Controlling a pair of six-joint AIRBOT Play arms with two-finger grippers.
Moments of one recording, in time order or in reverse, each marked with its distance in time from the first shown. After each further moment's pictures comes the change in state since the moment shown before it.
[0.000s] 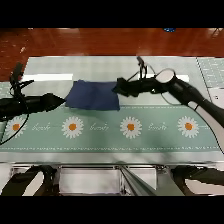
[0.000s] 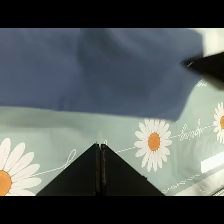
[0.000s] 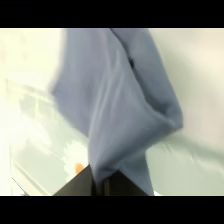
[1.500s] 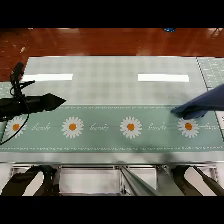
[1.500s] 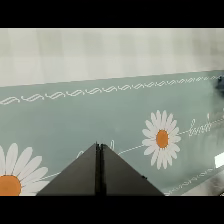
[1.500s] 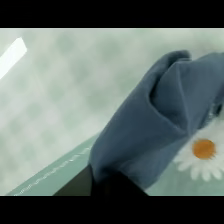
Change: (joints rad) left arm 0.000 0.000 0.000 0.004 0.003 0.072; right arm -1.002 0.476 0.197 -0.559 0.745 0.359
